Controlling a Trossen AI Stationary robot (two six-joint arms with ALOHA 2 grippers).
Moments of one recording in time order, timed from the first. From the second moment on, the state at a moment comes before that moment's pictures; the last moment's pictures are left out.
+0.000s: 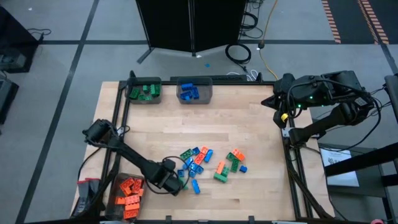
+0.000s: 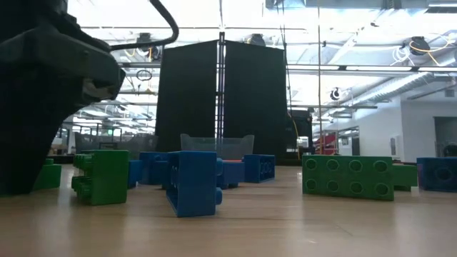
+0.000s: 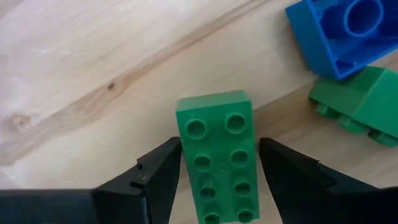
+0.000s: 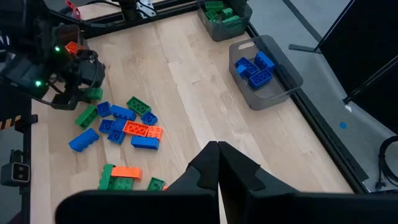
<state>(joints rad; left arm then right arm) -0.58 1.91 1.20 -0.82 0.02 -1.66 0.11 1.24 1.95 -1.50 0.31 0.38</state>
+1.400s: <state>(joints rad) -0.26 1.71 1.31 -1.20 -0.54 -1.21 0.11 1.24 1.95 -1.49 0.31 0.35</state>
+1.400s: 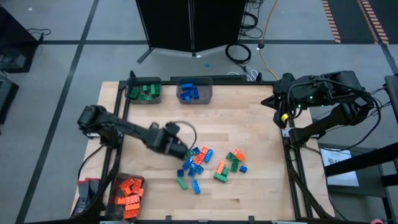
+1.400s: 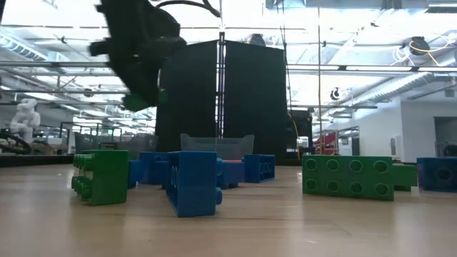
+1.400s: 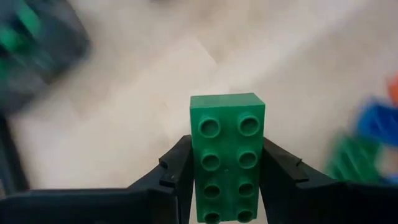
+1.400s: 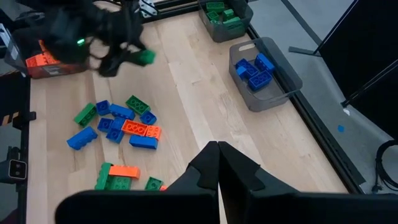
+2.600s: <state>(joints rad) 0.64 1.23 1.03 -0.66 -0.81 -0.62 0.11 1.24 1.95 -1.50 0.31 0.35</state>
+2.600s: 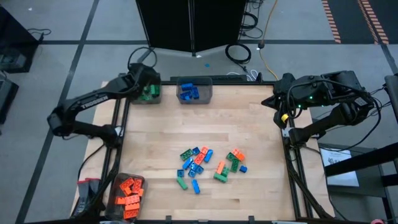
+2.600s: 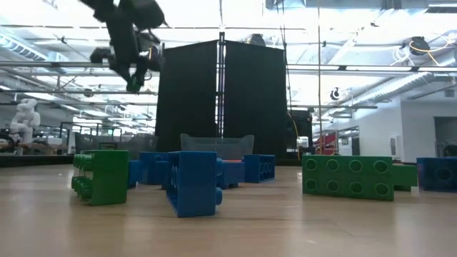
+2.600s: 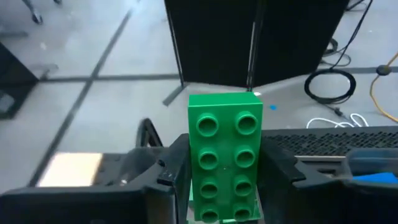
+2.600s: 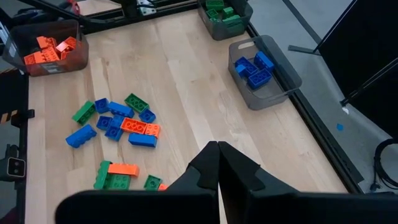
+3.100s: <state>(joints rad) 0.75 1.29 0.85 -0.43 -0.63 -0.59 0.11 1.24 1.95 -1.50 0.31 0.35</state>
